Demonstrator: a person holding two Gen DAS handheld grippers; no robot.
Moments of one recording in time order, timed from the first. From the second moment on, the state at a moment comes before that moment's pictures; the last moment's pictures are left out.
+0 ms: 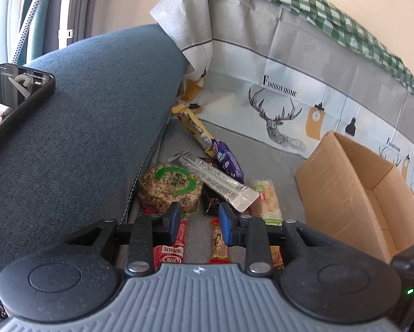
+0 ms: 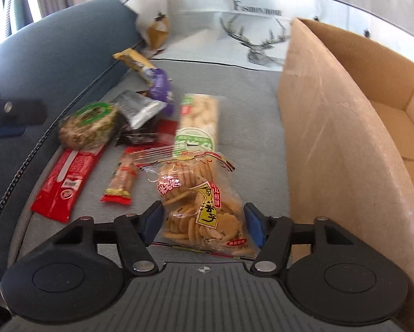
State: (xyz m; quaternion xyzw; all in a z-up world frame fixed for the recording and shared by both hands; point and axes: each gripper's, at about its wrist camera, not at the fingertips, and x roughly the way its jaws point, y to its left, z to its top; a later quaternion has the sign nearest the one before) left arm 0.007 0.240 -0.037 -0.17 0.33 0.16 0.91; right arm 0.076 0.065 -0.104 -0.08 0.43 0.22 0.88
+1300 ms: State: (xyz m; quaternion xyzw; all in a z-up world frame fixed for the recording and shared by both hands) left arm 0.039 0.252 -0.076 -0.15 0.44 0.20 0.86; right arm 0.012 0.021 -0.079 -0.09 0.44 0.36 0.82
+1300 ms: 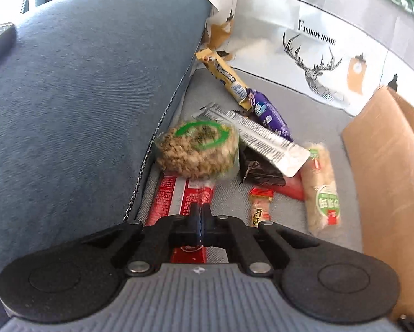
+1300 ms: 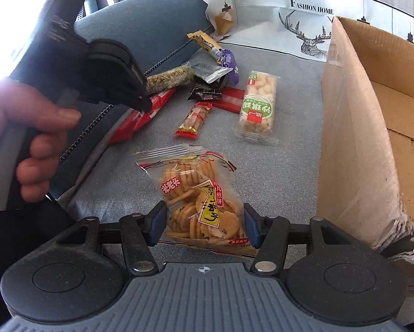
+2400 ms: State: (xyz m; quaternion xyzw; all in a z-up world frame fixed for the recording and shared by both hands) left arm 0.064 0.228 -0.100 -0.15 0.54 0.14 0.81; right arm 0.024 0.030 -0.102 -0.09 0.46 0.33 0.82
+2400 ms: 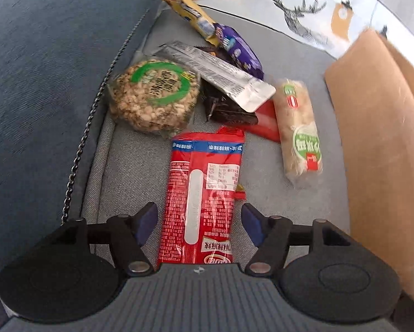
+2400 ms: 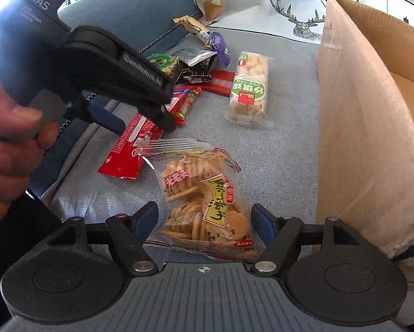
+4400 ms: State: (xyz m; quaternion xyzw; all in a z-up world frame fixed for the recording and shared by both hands) left arm 0.063 0.217 -0.096 -0.09 0.52 0.12 0.84; right arm -0.016 -0.003 -0.041 -0.09 0.30 0.37 0.88
